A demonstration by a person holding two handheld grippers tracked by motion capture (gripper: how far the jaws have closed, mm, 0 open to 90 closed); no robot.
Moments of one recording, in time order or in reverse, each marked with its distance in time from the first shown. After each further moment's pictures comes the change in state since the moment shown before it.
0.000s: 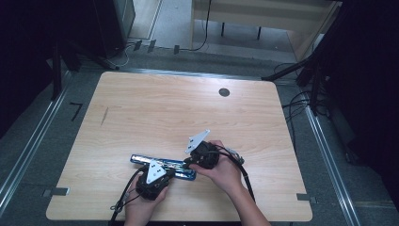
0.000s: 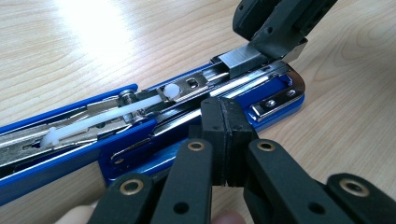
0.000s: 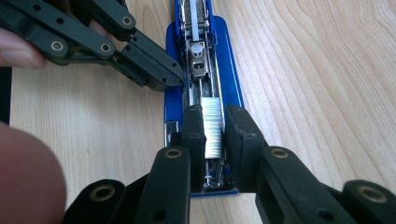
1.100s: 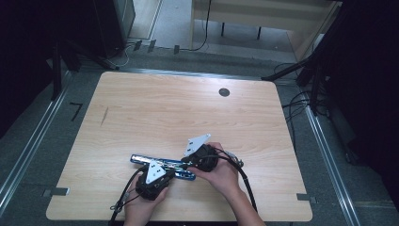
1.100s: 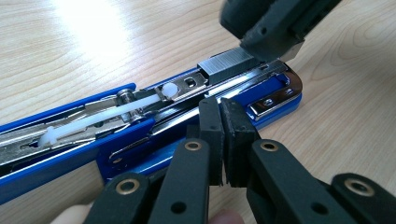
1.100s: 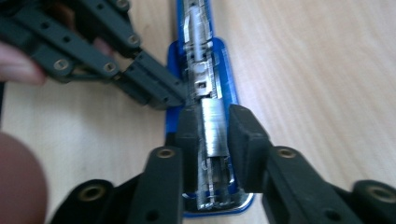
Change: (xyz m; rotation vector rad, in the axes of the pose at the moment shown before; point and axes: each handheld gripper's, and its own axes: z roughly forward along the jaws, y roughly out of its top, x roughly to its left) left arm 0.001 0.000 -0.001 0.002 -0.010 0.002; right arm 0.010 0.000 0.002 -0.079 -0.058 -0.014
